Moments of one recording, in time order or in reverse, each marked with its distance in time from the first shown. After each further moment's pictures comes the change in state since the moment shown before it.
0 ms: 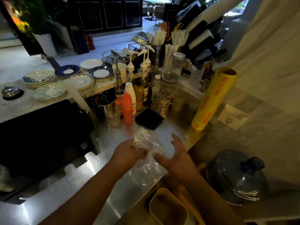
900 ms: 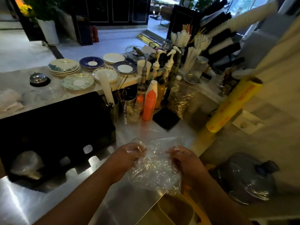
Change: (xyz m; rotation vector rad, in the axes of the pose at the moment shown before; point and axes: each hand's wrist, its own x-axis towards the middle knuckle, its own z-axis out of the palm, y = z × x) left_hand -0.014 -0.098 -0.135 -0.420 -0.237 -0.083; right_hand -0.014 -0.046 0.104 0.519 -0.136 0.100
